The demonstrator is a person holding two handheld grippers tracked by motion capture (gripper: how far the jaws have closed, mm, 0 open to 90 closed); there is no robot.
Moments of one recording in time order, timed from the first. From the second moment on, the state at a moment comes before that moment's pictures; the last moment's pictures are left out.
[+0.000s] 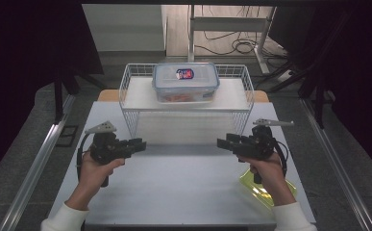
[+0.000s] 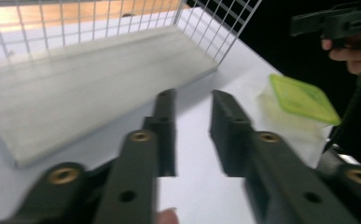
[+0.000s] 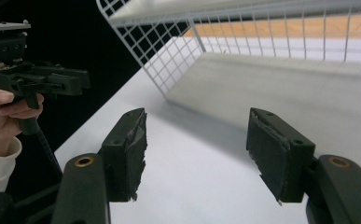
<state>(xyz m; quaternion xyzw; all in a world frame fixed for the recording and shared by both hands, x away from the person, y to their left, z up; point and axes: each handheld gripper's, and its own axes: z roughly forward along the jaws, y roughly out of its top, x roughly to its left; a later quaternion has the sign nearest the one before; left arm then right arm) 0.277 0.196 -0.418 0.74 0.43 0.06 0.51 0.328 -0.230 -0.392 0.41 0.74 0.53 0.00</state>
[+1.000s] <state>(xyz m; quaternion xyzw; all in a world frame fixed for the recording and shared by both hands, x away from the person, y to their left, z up) 0.245 0.195 -0.477 0.78 0.45 0.05 0.44 0.288 -0.234 -0.458 0.40 0.79 0.47 0.02</state>
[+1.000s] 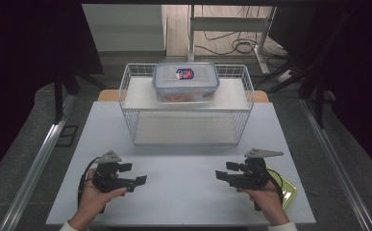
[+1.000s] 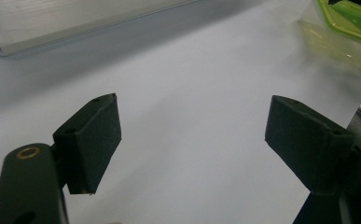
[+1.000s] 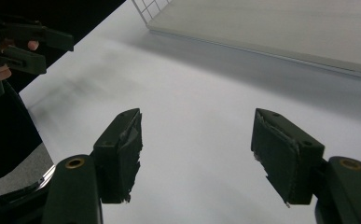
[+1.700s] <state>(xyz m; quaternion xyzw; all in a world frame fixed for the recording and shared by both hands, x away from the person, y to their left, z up) 0.240 0.199 -0.487 0.78 0.46 0.05 0.42 0.266 -0.263 -0.454 0.42 0.79 0.45 0.06</state>
